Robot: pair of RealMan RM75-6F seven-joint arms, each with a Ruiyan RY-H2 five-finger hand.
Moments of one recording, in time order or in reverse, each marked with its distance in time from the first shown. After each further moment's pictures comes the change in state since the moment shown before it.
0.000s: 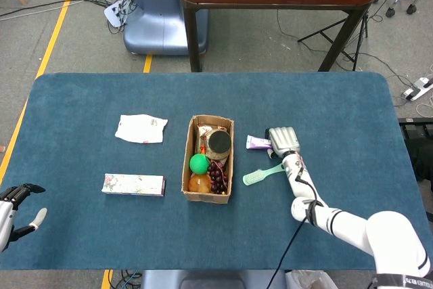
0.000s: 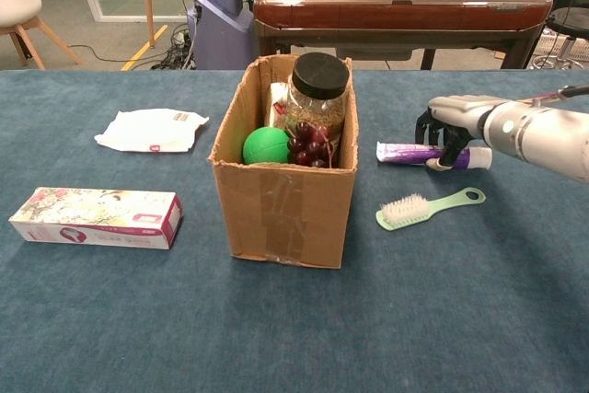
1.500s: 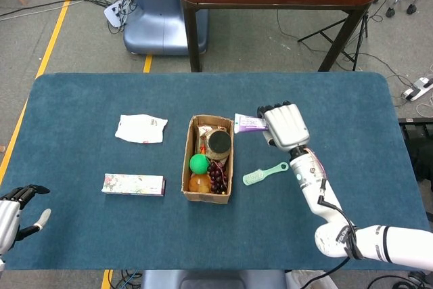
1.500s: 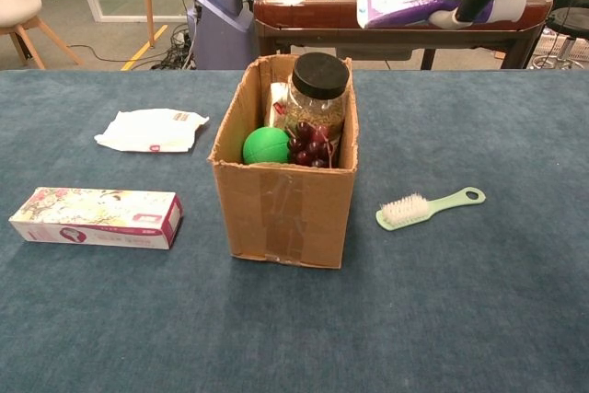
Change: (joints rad) left arm -0.007 -0.020 0.002 0.008 -0.007 -0.028 0.042; right arm -0.039 0.469 0.062 -0.858 -0.203 0.445 -0.240
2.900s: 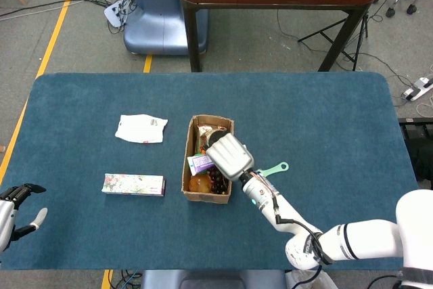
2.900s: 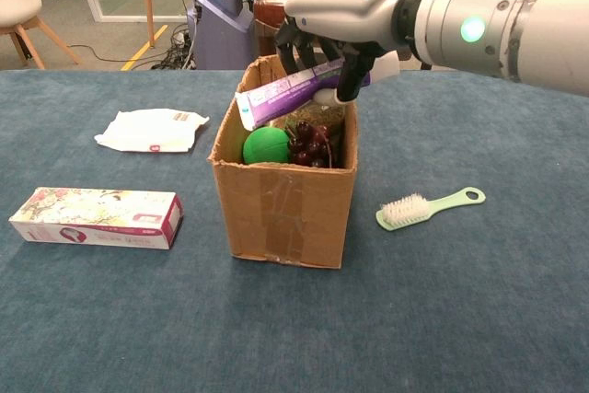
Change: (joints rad) left arm 0.008 0.019 -0.006 -0.014 0.003 0.021 -0.027; right arm 0.217 -0.159 -0.104 -0.018 0.003 -0.074 -0.170
